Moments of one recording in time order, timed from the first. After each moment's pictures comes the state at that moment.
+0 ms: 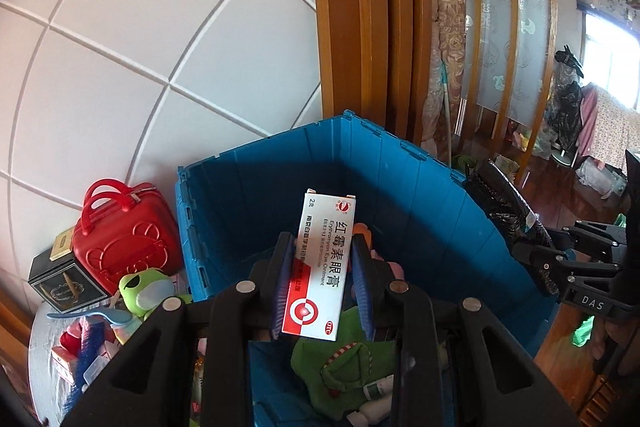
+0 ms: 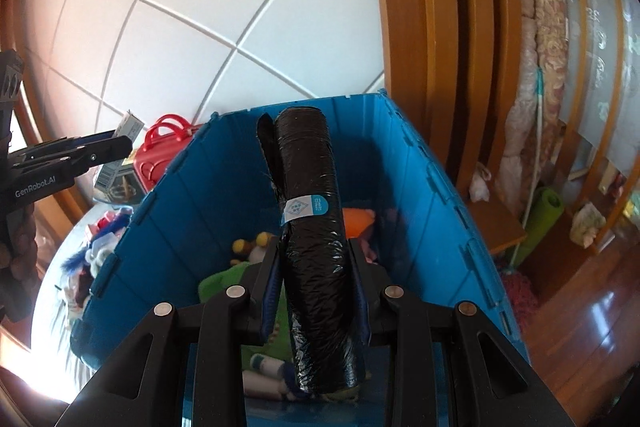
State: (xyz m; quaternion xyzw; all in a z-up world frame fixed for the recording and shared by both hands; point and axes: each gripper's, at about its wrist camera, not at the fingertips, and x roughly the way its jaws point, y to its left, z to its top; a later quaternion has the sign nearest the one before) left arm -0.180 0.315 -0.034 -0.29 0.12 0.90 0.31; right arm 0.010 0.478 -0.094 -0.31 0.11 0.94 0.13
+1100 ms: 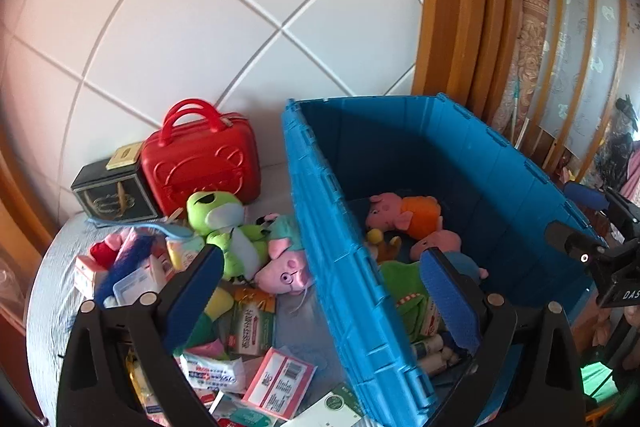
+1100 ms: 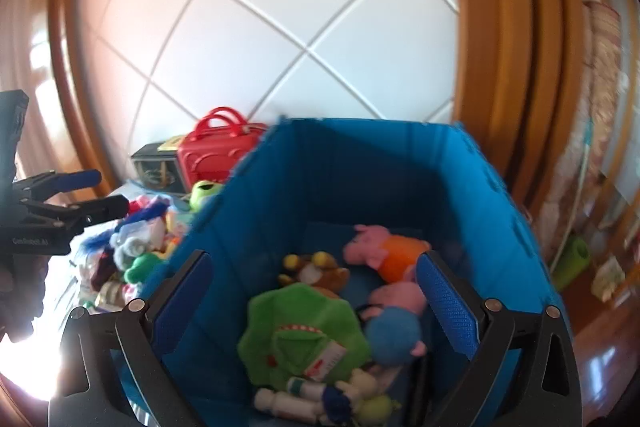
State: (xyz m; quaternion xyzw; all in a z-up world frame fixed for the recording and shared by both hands) left arm -0.161 0.161 -0.071 -0.33 0.05 0.92 0.18; right arm -0.048 0.388 -0.083 -0.29 0.03 0.95 0.04
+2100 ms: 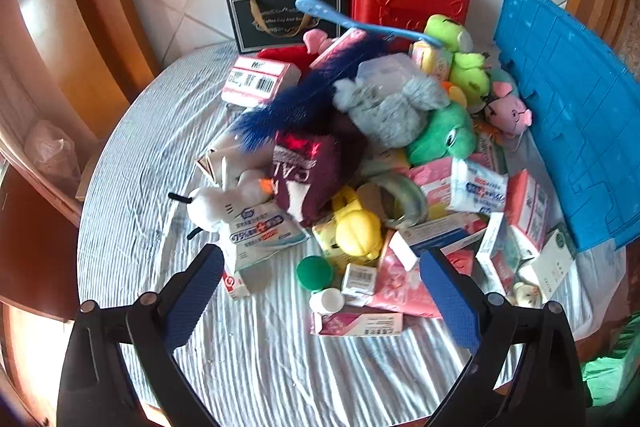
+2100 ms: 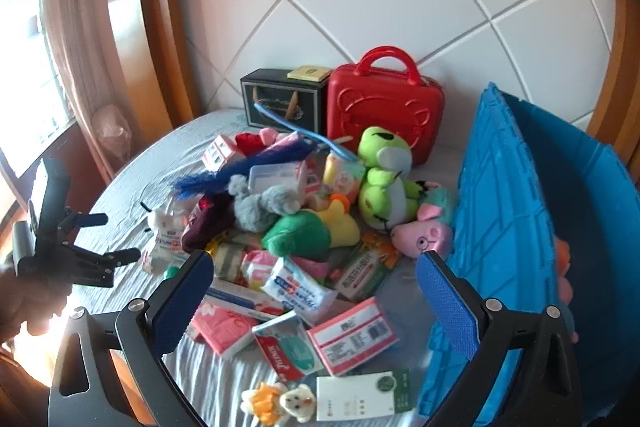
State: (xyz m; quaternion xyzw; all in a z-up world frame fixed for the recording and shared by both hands) left arm -0.132 -0.205 -0.254 -0.50 0.03 0.87 0.03; right arm -0.125 0.077 -0.154 -0.38 -0.02 0.92 -0.07
